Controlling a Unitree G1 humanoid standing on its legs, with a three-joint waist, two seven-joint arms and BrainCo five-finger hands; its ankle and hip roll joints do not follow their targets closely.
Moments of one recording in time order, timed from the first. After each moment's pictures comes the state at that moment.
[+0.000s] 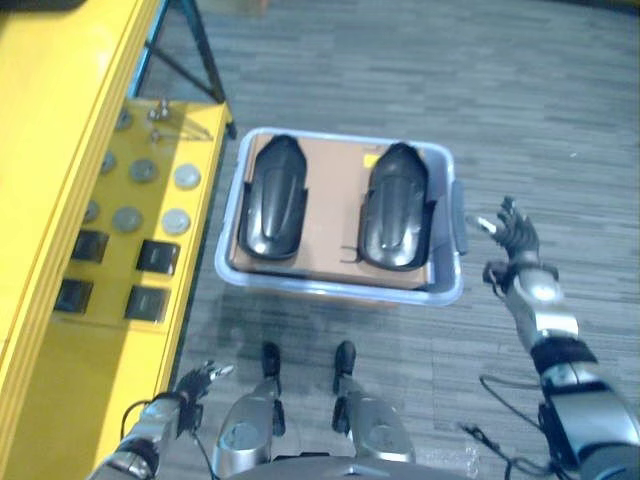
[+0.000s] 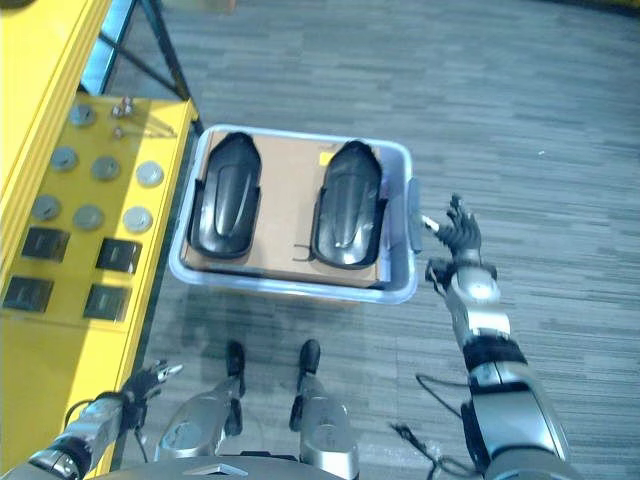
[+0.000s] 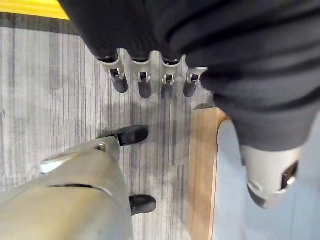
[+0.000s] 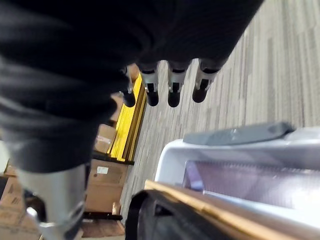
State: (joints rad) left arm -0.16 0.34 -0.33 1.07 -0.39 -0.10 -0.19; right arm -0.58 -0.66 0.10 0.76 0.47 -0.14 -0.14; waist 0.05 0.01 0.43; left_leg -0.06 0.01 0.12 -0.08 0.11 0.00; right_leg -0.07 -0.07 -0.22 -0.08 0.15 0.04
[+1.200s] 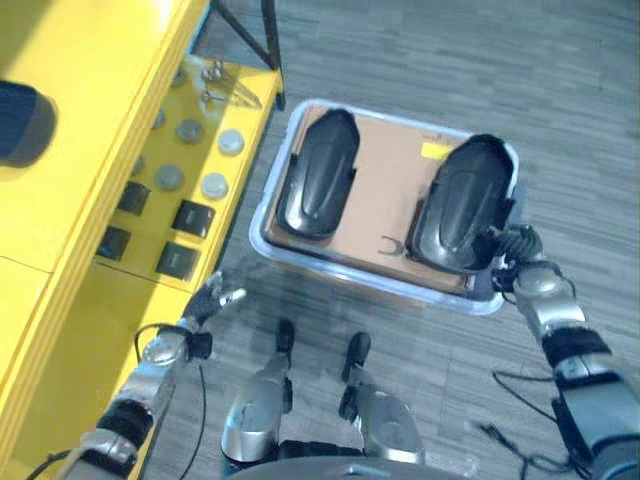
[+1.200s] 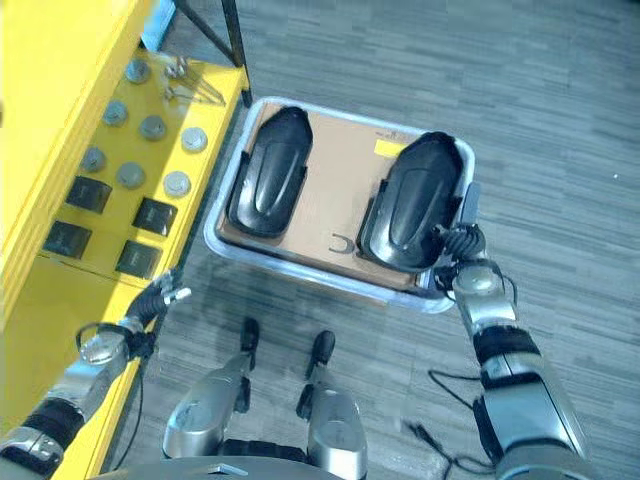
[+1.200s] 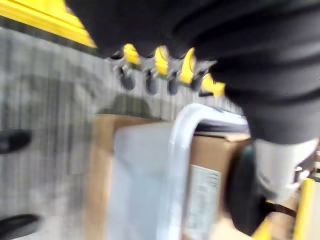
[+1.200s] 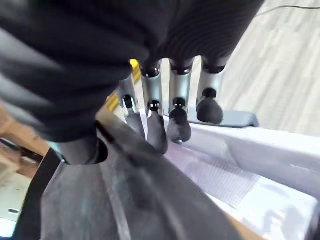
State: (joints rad) left arm -0.12 0.54 -0.31 0.33 -0.50 -0.10 -0.09; right arm -0.44 -0.75 0.18 0.62 0.22 0.09 -0.27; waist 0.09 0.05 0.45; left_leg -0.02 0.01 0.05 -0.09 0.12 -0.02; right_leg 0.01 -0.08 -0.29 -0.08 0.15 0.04
